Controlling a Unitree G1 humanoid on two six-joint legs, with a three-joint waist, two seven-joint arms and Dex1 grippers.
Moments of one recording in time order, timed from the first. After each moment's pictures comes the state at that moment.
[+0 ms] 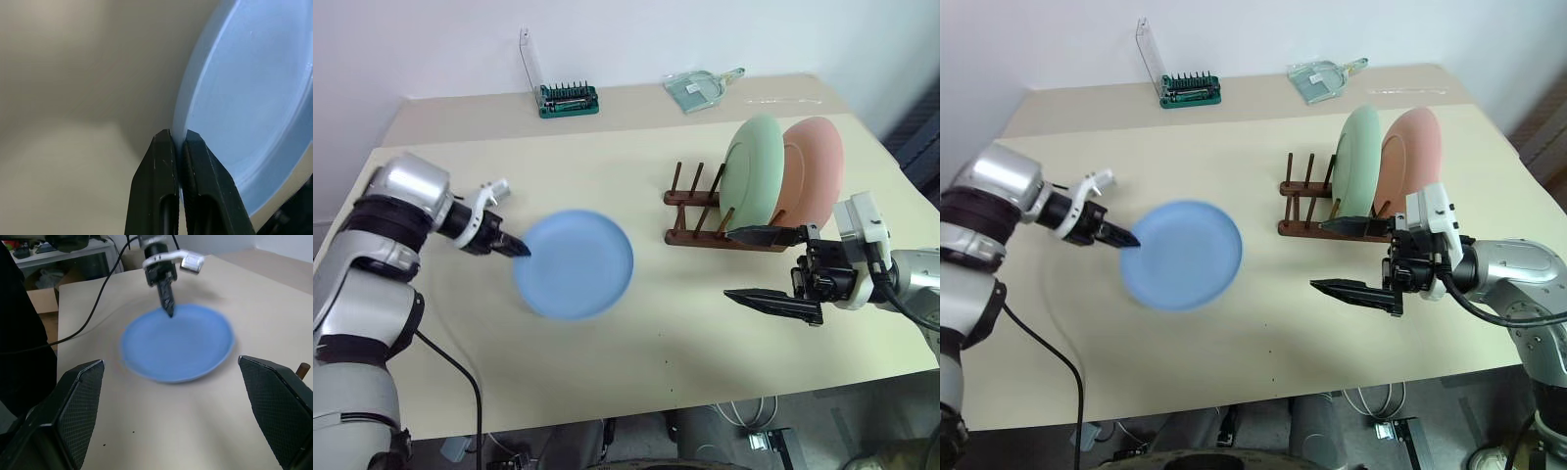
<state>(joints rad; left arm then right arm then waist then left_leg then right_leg) -1.22 0.81 -0.46 0.79 -0.25 1.39 -1.29 -0.15 -0.92 -0.29 -0.47 0.88 0.59 1.12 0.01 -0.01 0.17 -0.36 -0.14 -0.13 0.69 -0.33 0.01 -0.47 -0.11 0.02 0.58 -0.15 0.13</state>
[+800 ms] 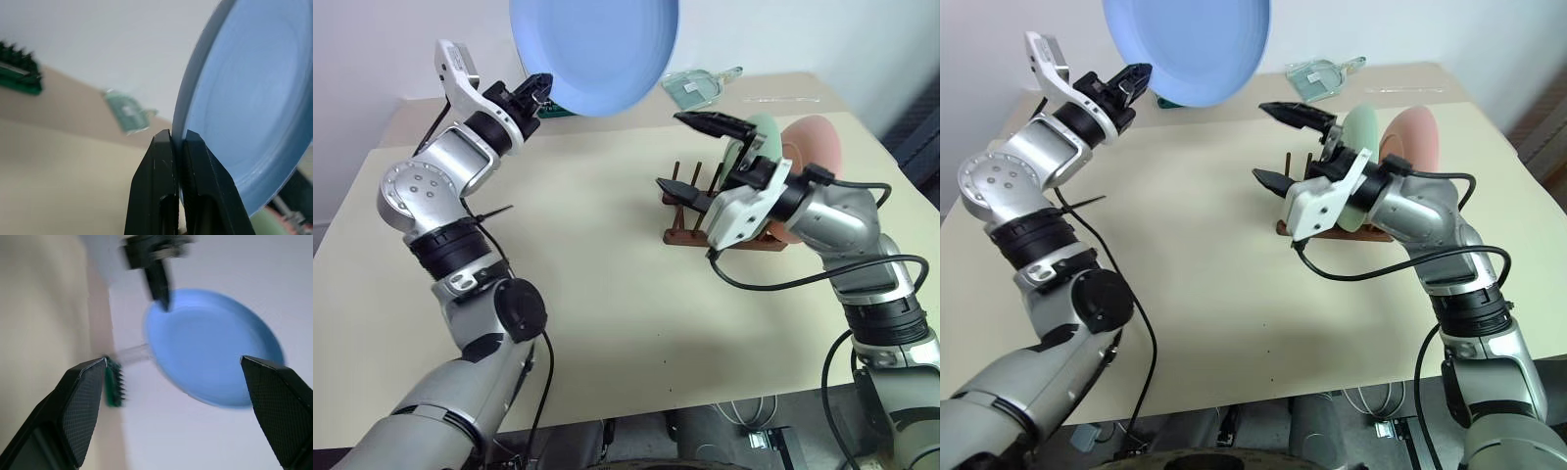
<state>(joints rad) -1.09 0.06 0.80 0.03 -0.65 1.16 -0.15 -0.63 -0.68 0.12 -0.11 -0.41 -0.56 0.50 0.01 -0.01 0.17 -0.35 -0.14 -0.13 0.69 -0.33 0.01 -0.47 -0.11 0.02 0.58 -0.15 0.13</state>
